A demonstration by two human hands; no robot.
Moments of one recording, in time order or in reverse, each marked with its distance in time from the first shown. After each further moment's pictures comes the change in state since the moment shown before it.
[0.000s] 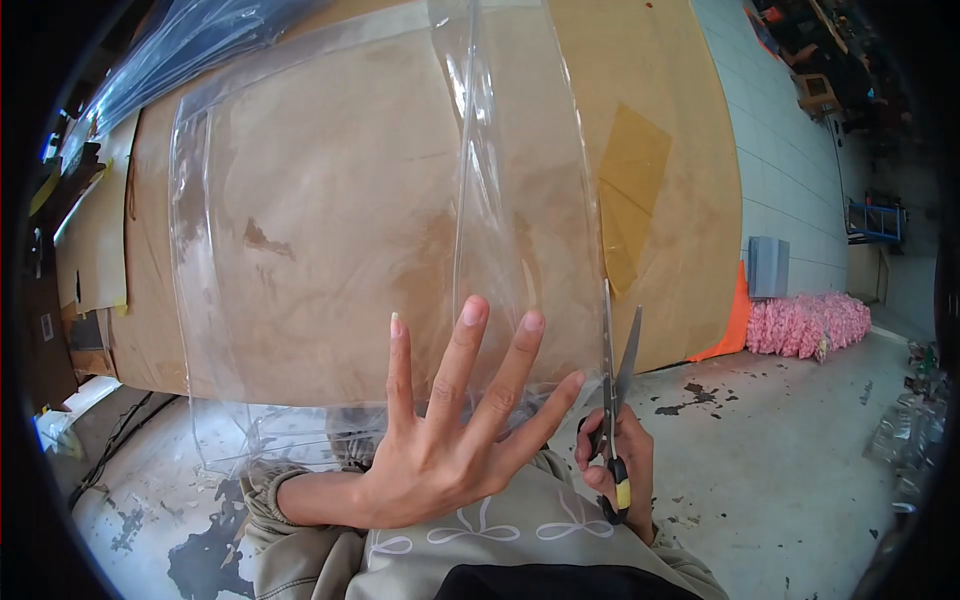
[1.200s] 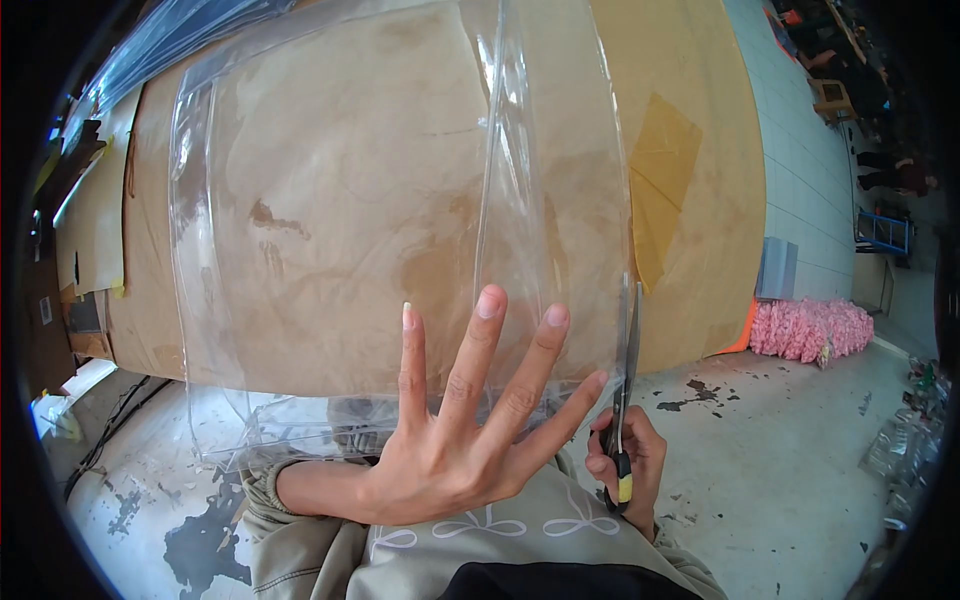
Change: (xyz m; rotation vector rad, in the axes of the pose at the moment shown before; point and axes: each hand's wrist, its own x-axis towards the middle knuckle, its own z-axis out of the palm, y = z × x) left_hand 0.001 -0.002 0.001 0.057 0.035 0.027; right_hand -0.001 -0.001 0.005 -0.166 0.094 -0.019
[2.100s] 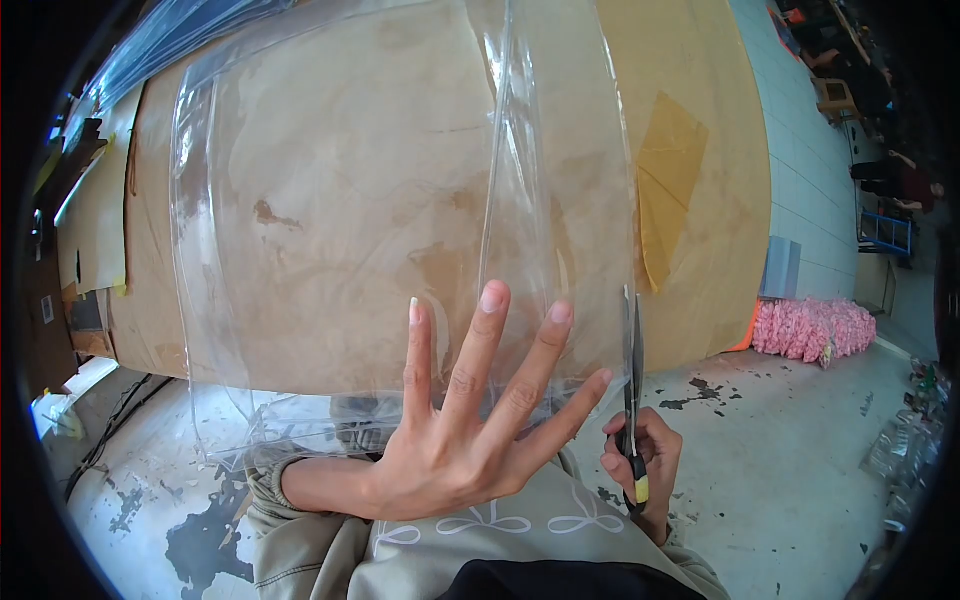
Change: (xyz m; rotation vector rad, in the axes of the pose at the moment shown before) left_hand 0.000 -0.002 0.000 -0.011 -0.019 -0.002; right_hand 0.000 -0.004 -0.011 -0.016 0.015 0.006
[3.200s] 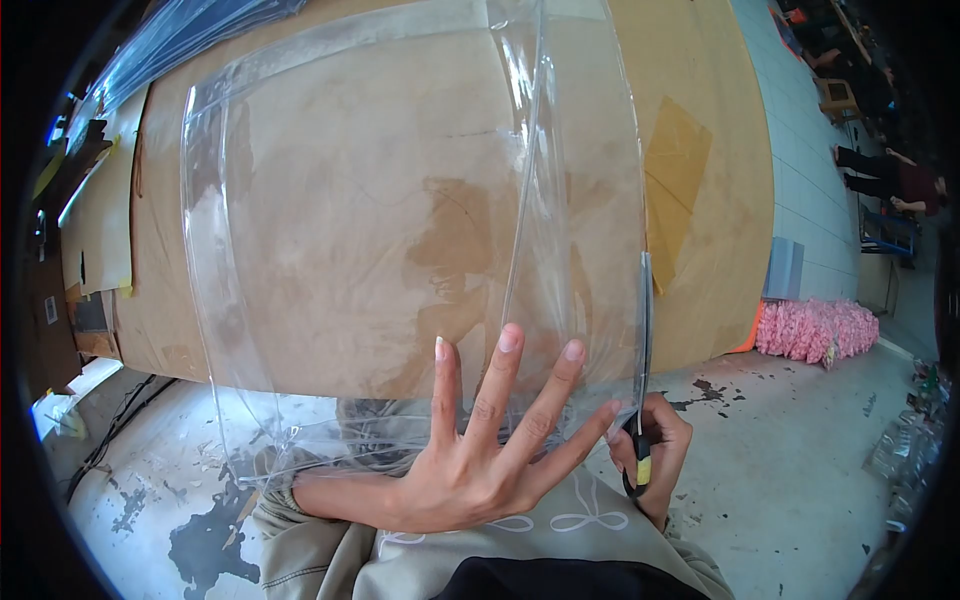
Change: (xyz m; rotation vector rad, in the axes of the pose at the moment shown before) left_hand -0.016 0.019 0.004 -0.118 -0.007 -0.050; right_hand 0.012 -0.012 0.013 -0.143 0.123 0.004
